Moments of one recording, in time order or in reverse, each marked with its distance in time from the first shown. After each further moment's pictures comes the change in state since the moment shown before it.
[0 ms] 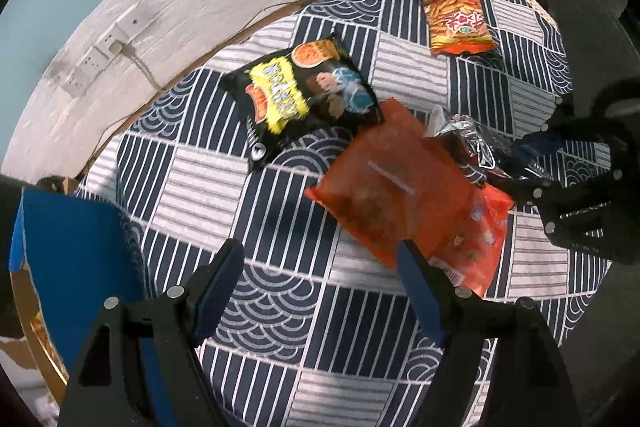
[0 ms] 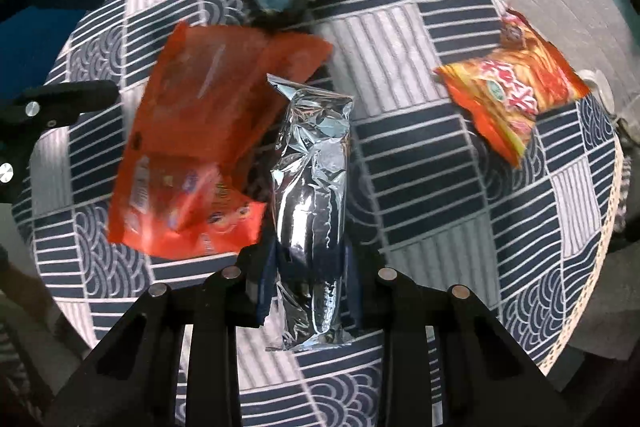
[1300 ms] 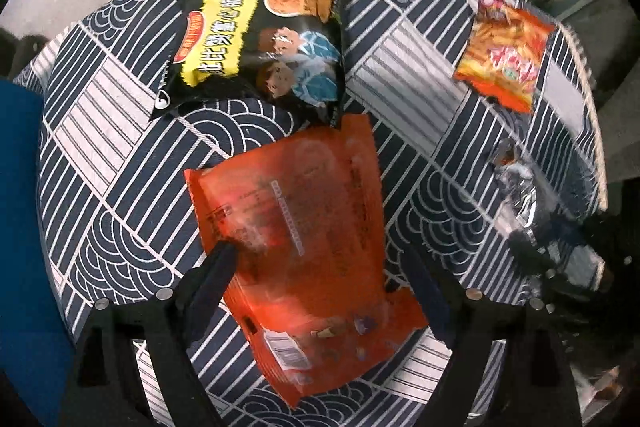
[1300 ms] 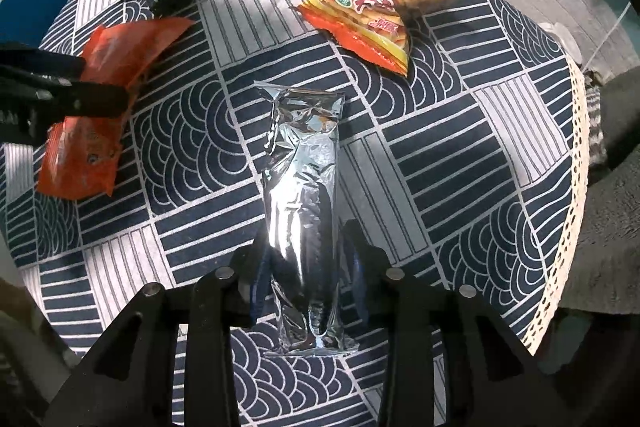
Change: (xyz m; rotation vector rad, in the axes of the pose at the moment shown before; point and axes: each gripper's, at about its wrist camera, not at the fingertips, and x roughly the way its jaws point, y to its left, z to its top) left arm 0.060 -0.036 0.032 -0.428 0.164 -0.131; right arm 0.007 -0.096 -0.083 0.123 -0.033 -0.070
